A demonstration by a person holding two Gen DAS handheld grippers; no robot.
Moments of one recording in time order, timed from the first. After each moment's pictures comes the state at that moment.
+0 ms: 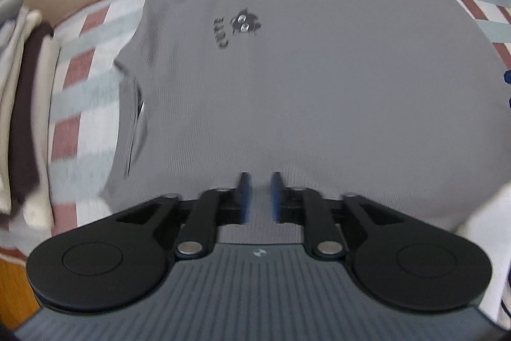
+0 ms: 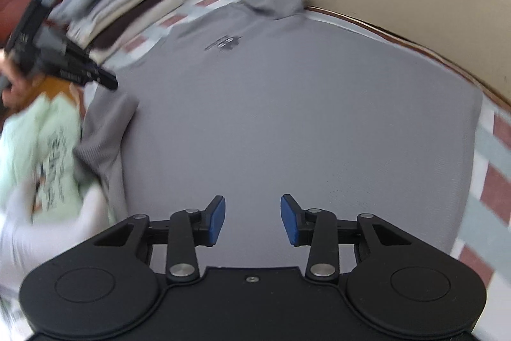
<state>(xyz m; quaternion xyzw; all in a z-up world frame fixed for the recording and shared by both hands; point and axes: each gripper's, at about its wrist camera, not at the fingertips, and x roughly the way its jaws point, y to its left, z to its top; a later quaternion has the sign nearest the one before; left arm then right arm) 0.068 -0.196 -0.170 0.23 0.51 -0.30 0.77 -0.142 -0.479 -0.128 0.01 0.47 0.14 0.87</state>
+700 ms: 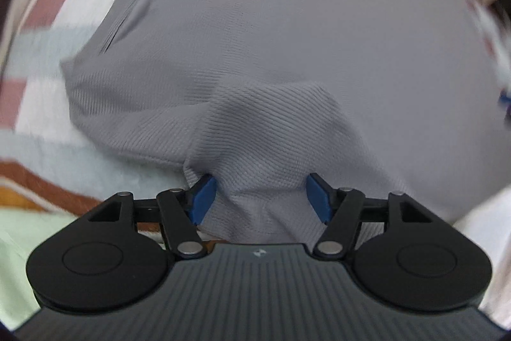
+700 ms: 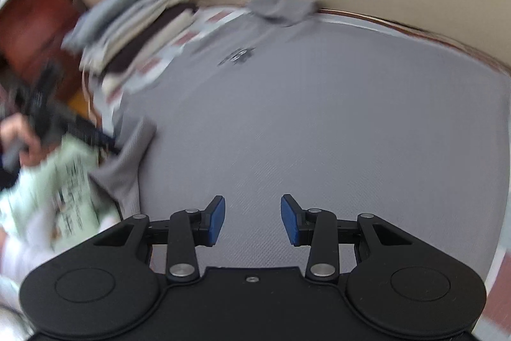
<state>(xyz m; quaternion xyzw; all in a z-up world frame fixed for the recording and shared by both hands) 0.069 -0.162 -0.230 0.12 0.60 -0.27 0.75 -0.120 -0.505 -0.152 0.14 0.44 0.15 0.87</state>
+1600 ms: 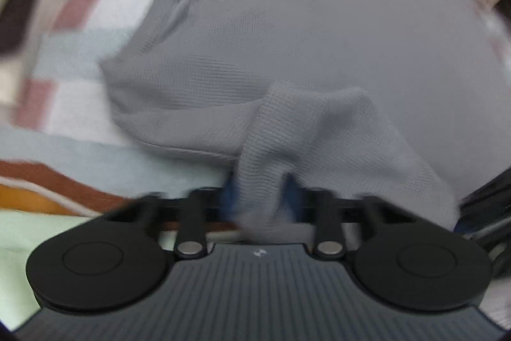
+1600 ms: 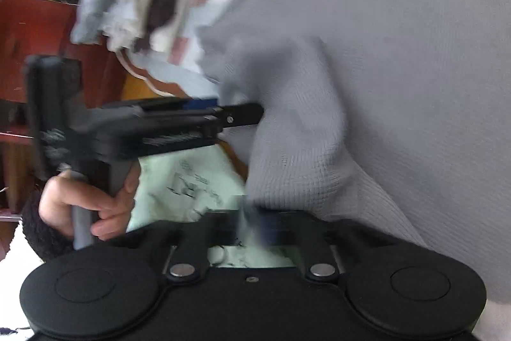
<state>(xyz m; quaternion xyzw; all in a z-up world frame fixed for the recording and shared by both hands) 0.063 -0.131 -0.225 0.14 0.57 -0.25 0.77 -0.021 -0.280 -0.207 0.35 0.56 0.24 0.71</state>
